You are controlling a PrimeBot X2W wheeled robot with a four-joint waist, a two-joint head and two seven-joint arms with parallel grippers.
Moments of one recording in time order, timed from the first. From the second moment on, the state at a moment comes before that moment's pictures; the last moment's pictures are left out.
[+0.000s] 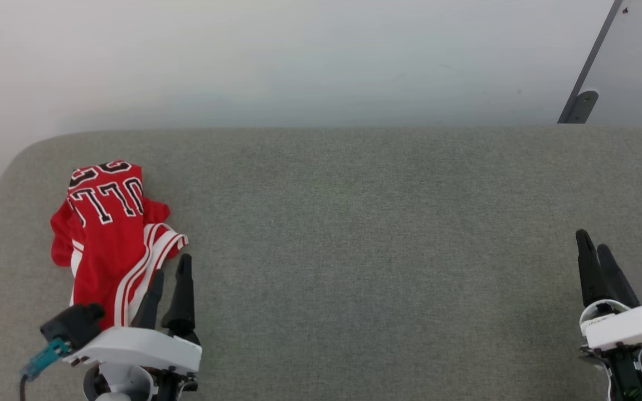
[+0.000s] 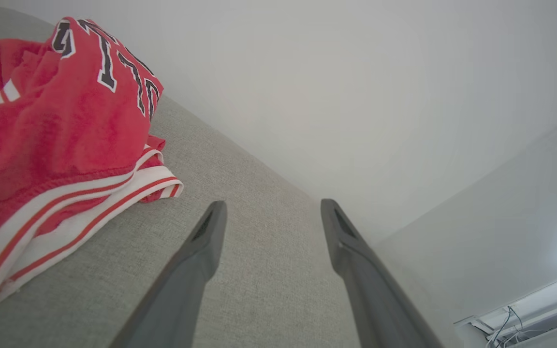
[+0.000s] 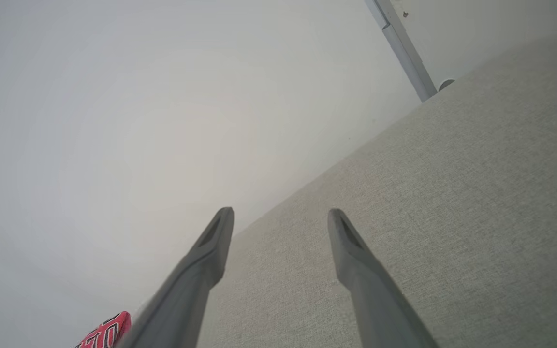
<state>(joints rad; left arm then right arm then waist) -0.13 0.09 0.02 0.21 -0.79 -0.07 -0.07 -0.19 -0.18 -0.02 0.27 0.92 0.13 -0.07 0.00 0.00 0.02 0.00</state>
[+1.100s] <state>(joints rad) -0.13 0.16 -0.09 0.24 -0.43 0.02 -0.16 -0.24 -0.21 0.02 0.34 0.47 0.13 -0.16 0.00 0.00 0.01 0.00</state>
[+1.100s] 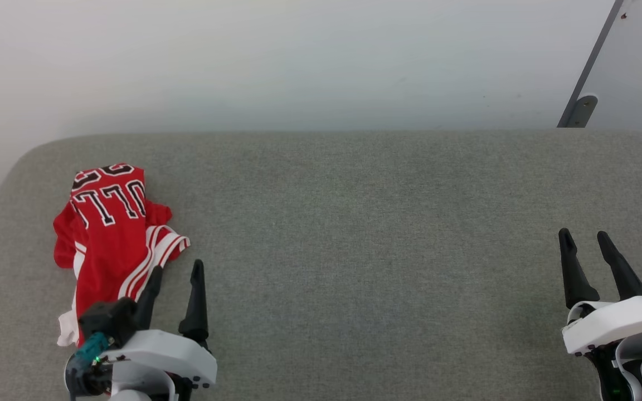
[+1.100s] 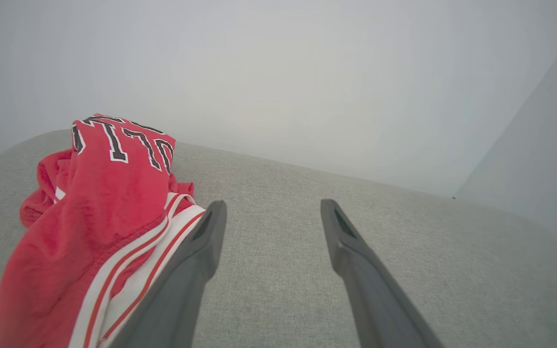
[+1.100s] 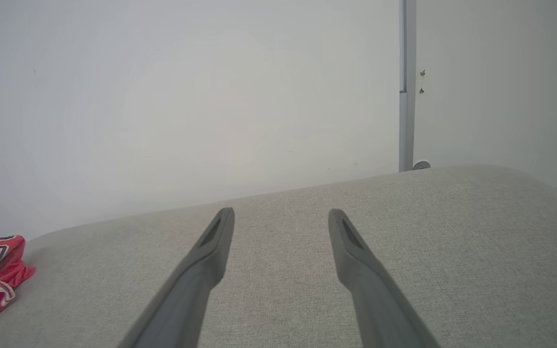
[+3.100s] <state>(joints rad) -0.14 0.06 0.01 0.26 -0.08 -0.06 -0.26 -0.19 -0.23 0.00 0.26 0.24 0.13 -0.26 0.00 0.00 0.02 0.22</state>
